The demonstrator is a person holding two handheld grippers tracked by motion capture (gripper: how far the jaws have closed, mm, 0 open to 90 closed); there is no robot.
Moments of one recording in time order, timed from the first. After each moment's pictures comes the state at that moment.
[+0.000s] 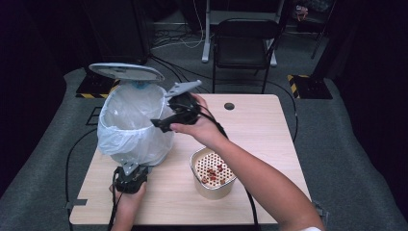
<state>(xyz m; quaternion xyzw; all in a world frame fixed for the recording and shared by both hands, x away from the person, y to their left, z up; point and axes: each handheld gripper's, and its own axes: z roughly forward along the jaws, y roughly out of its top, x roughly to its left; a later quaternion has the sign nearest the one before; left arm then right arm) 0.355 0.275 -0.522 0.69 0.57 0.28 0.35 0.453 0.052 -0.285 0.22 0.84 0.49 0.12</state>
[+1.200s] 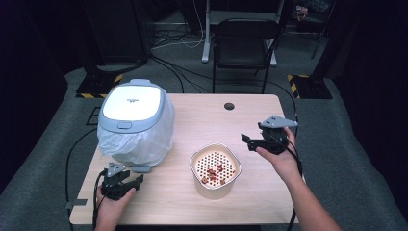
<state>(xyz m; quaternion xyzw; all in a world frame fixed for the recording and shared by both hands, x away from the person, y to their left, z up) 0.332 0.308 -0.494 0.72 0.55 0.21 0.37 0.420 -0.174 -0.371 0.39 0.77 0.43 0.26</state>
